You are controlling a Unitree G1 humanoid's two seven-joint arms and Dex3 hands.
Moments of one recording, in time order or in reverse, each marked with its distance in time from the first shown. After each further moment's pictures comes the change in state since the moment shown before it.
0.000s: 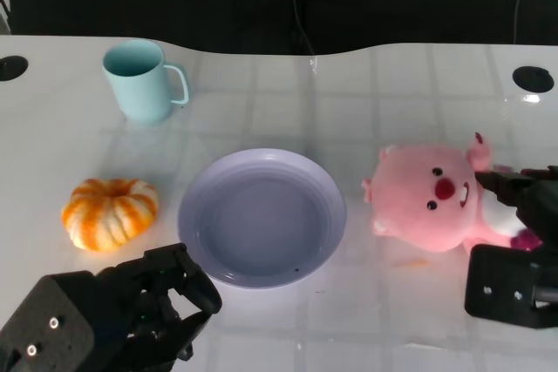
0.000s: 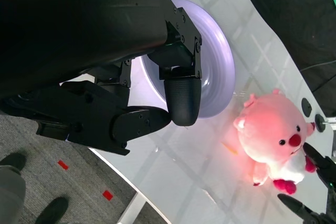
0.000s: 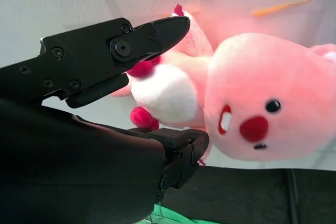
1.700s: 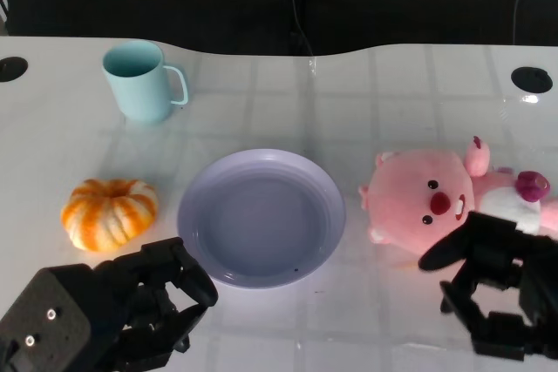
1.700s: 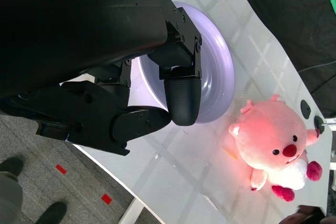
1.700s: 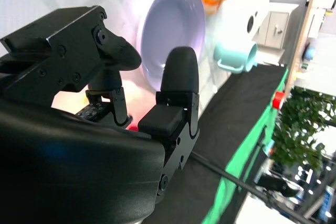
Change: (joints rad) left arm -0.034 0.009 0.004 0.066 -0.012 -0.044 -0.005; right arm 0.424 0.314 -0.214 -0.365 0.780 -0.231 -0.111
